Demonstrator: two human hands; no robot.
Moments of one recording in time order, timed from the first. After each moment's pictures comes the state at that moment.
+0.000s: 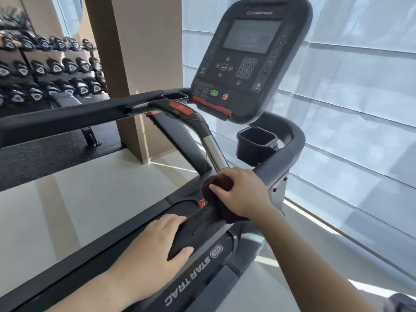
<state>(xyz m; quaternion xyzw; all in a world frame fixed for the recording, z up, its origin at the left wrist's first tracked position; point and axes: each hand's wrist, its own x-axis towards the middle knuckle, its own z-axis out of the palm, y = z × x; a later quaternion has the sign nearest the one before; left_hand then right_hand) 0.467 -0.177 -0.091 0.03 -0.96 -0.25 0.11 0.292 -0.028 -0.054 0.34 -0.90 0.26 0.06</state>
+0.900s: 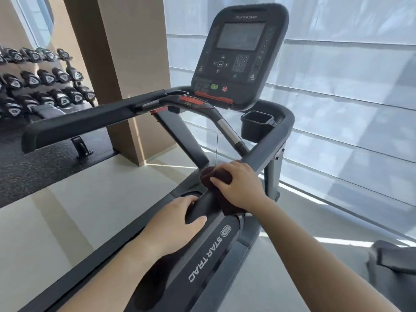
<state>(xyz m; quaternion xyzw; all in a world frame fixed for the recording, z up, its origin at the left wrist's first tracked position) 0.568 -0.226 -0.085 0.05 -0.94 -0.33 0.04 0.445 -0.073 -0.067 0.26 -0.92 0.30 0.08</state>
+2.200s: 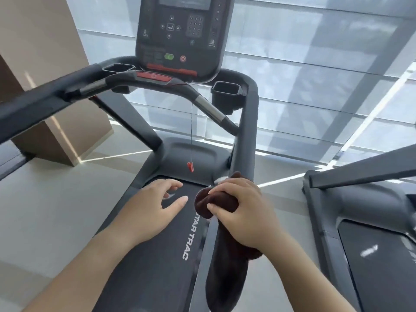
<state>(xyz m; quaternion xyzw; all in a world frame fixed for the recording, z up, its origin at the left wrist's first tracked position) 0.524 -0.379 -0.084 -0.14 -0.93 -0.35 -0.01 0.561 -0.168 -0.063 0.09 -0.93 0.34 0.11</state>
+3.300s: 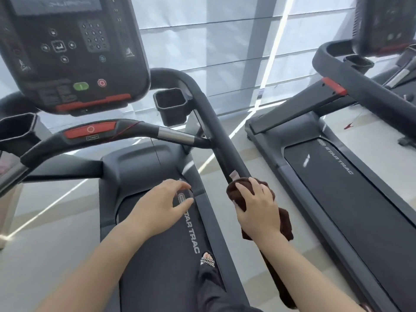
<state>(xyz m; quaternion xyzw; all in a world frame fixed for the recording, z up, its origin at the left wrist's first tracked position) 0.329 -0.407 0.006 -0.42 -0.85 -0.24 -0.19 0.487 -0.224 -0.064 -0.33 -0.93 0.11 0.10</state>
